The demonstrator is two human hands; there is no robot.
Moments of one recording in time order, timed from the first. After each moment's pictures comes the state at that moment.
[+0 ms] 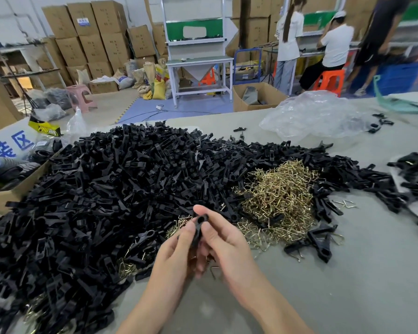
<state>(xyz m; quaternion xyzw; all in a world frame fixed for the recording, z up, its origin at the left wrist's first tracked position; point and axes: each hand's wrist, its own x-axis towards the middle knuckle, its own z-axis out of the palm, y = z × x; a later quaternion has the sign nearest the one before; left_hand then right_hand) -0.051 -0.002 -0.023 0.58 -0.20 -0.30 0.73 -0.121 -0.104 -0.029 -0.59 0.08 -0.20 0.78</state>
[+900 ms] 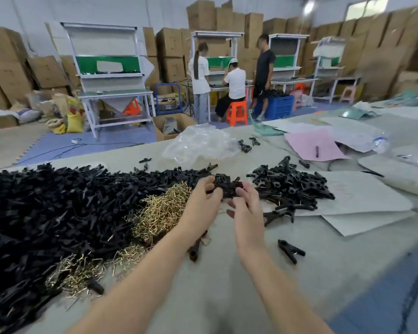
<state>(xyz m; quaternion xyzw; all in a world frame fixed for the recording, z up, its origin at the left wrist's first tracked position) -0.199 -0.231 0.063 0.68 -0.45 -0.23 0.52 -0.299 -0.246 0.047 -0.49 0.37 -0.53 0.58</state>
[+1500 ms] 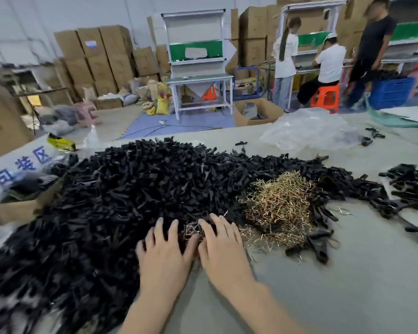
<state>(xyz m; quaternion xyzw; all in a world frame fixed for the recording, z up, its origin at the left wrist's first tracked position) -0.023 0.014 -0.029 0.95 -0.28 0.09 0.11 -0.102 -0.096 -0.040 -0.94 0.21 -0.18 0.18</state>
